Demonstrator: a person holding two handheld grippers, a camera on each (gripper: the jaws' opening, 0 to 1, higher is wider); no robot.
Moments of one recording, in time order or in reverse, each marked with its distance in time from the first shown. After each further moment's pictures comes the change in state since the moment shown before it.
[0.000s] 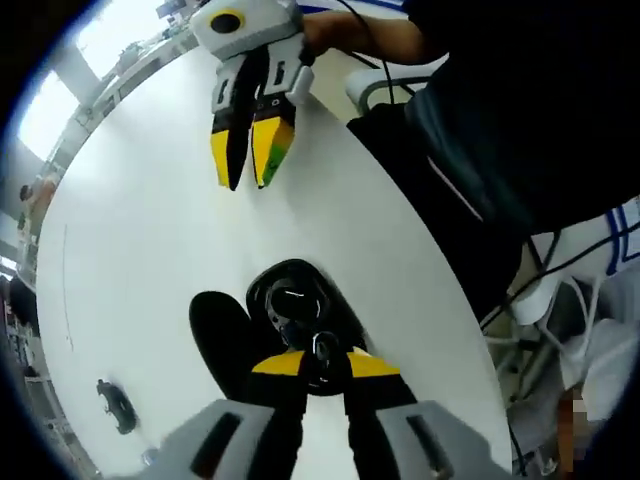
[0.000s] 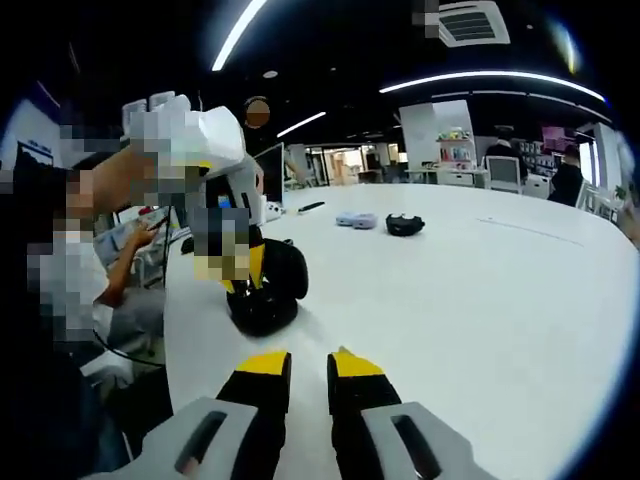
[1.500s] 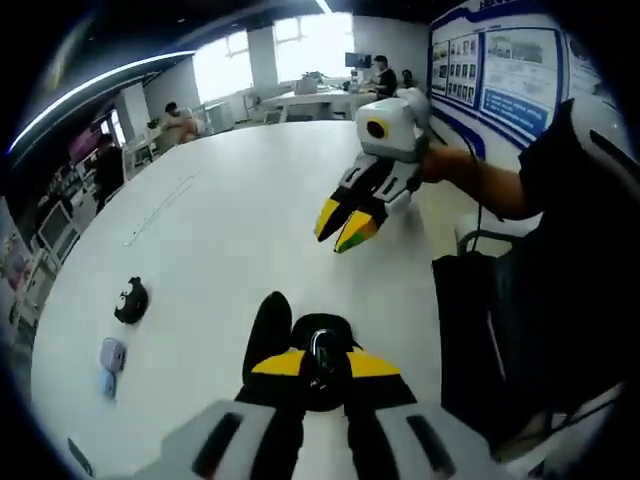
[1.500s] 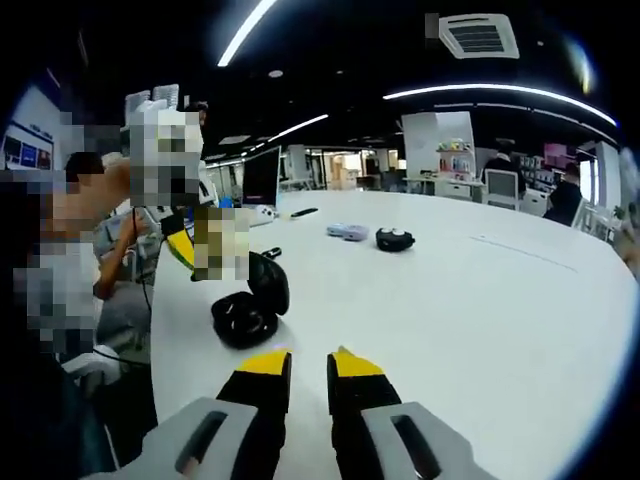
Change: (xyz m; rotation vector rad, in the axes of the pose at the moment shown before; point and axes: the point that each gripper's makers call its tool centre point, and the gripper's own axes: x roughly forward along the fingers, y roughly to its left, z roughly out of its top) left arm -0.045 0.006 0.023 -0.550 -0.393 0.354; right arm -0.001 -0.012 0.017 -0.059 0.000 -0.032
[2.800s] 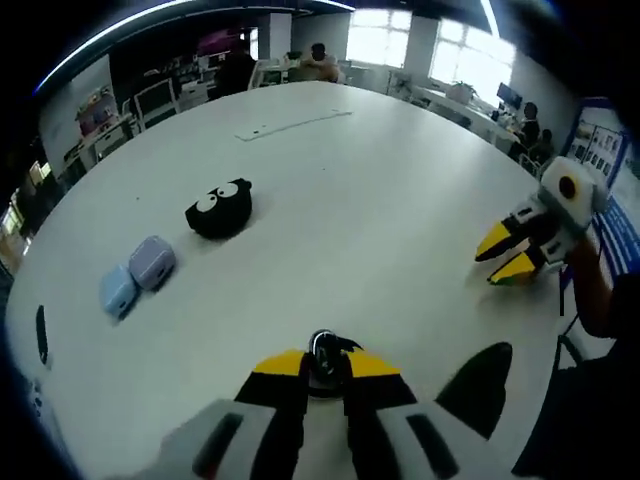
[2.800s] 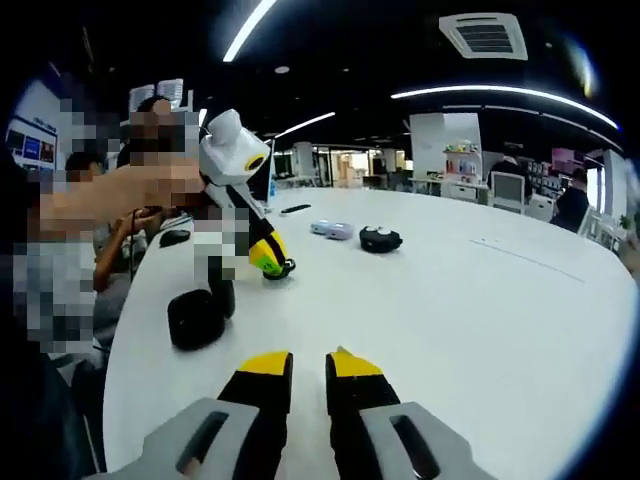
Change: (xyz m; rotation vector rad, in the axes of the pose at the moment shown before) left arm 0.040 0.130 -0.035 -0.595 0.044 0.309; right arm 0.028 -0.051 0.004 -0.036 0.009 0.022
